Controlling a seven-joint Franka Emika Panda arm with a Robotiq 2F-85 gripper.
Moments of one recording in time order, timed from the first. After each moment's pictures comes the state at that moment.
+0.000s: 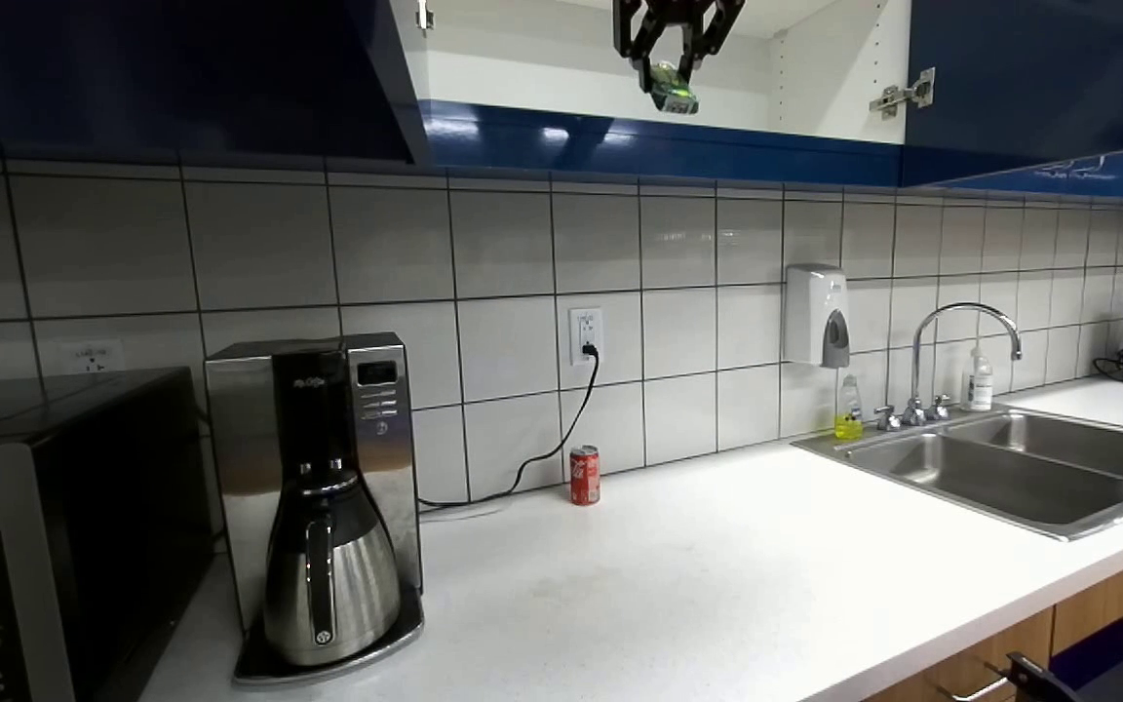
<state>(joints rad) 0.02 -0.57 0.26 -1.98 -0.24 2.06 0.43</state>
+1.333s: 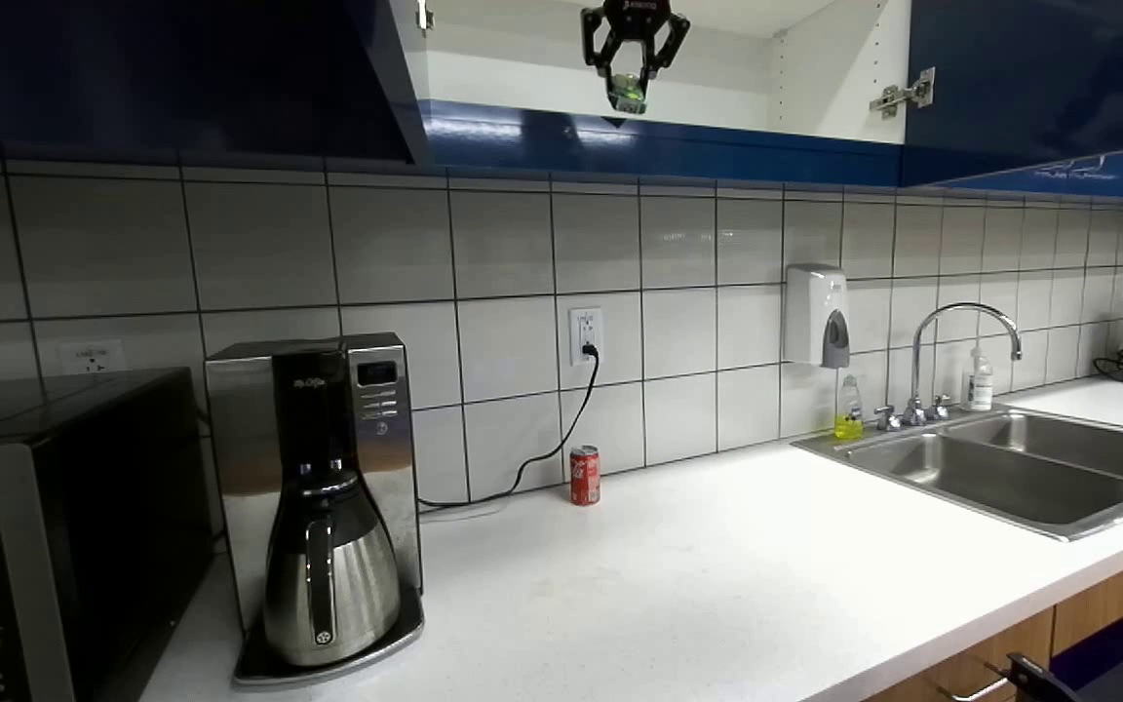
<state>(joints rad) -0.01 -0.16 0.24 -1.53 -0.28 1.99 0.48</state>
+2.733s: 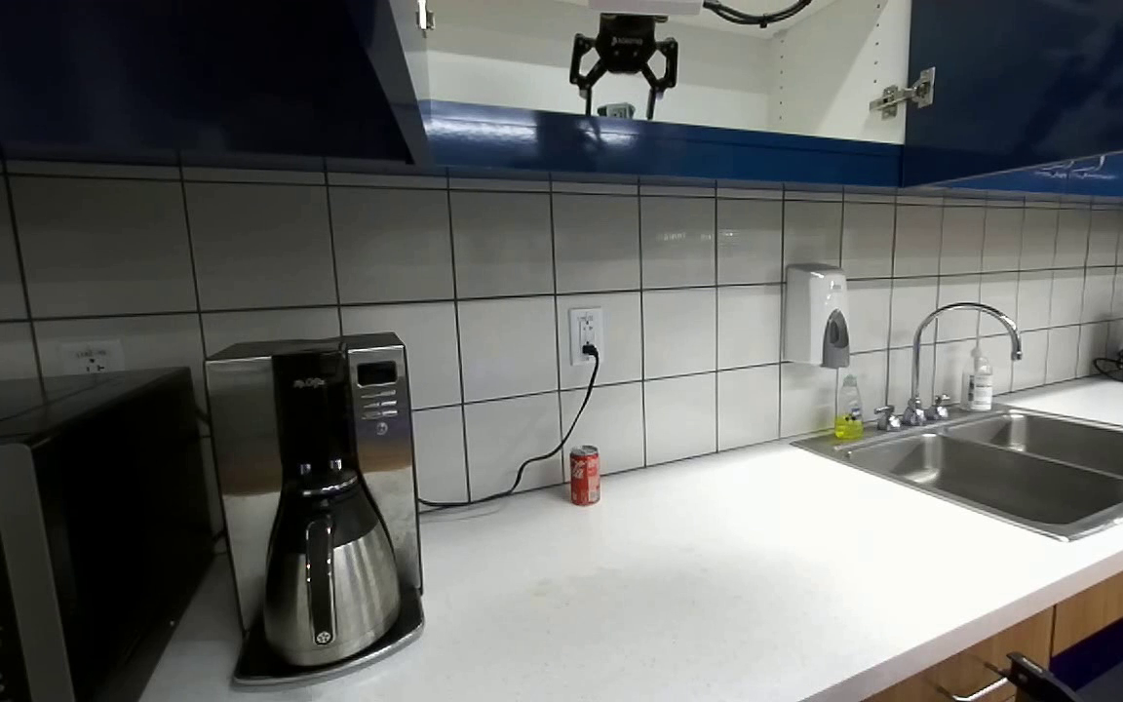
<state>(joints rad) 0.03 0.07 0.18 -1.25 -0.30 1.86 0.55</state>
